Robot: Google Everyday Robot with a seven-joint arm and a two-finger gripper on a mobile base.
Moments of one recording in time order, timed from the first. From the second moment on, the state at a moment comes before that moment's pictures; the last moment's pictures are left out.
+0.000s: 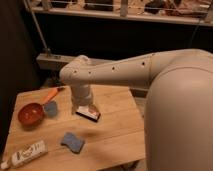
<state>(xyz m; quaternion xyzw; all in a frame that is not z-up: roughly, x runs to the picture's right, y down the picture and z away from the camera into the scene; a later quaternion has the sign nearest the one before) -0.106 0.102 0.703 -0.26 0.23 0.64 0.68</state>
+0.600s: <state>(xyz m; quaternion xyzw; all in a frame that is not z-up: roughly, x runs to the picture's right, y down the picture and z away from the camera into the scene) -0.115 0.098 0.706 -0.26 0.23 0.62 0.70</state>
